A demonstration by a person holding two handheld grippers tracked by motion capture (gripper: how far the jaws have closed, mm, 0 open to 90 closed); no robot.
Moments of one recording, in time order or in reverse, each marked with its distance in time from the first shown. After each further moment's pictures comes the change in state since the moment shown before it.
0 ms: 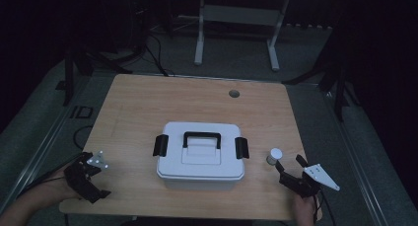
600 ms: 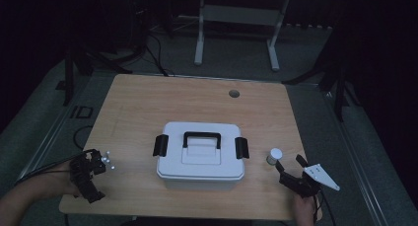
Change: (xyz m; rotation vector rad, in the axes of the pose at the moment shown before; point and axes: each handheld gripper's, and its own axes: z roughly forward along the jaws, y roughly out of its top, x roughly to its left) left arm -0.005 0.025 -0.013 0.233 0.004 0.063; right arm 0.000 0.000 0.000 0.000 -0.001 0.002
